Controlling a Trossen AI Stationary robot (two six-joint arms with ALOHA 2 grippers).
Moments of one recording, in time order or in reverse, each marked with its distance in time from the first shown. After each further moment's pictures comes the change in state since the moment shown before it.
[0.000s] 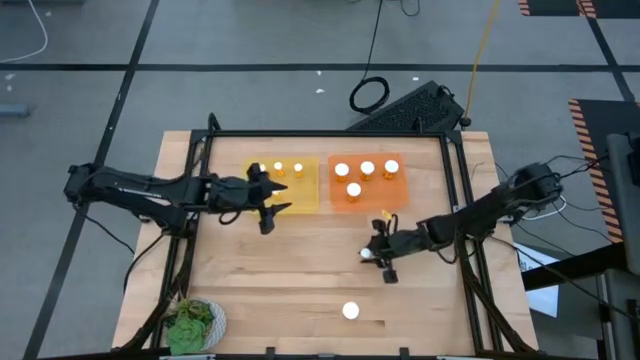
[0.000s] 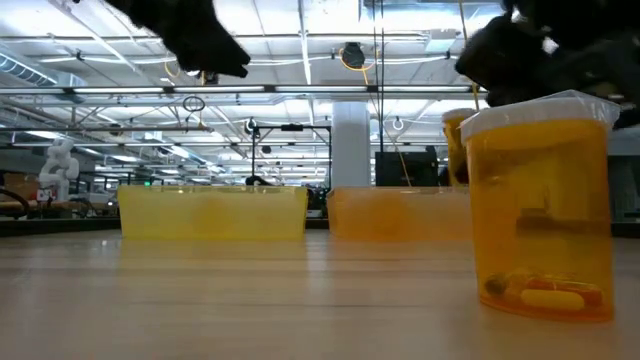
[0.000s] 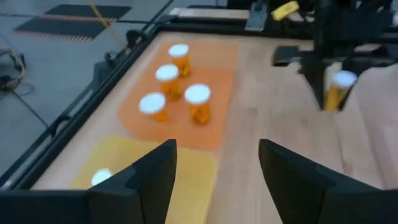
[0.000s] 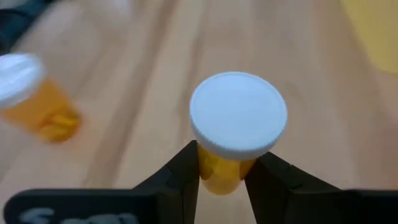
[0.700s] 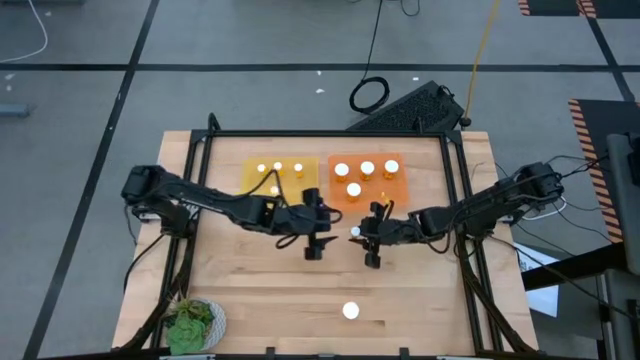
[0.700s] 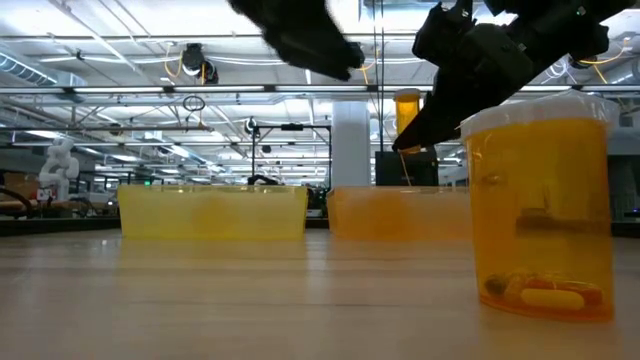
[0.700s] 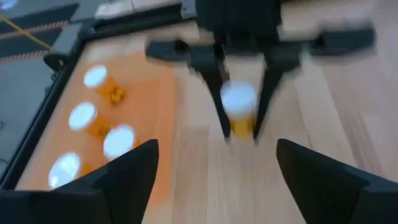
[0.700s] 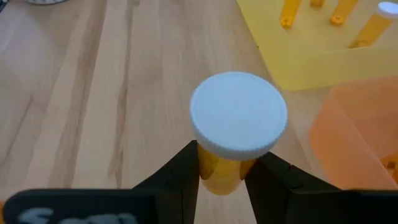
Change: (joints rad) left arm -0.102 0.588 0.468 -0.029 0.028 0.146; right arm -0.081 -0.013 0.175 -0.209 0.163 0.108
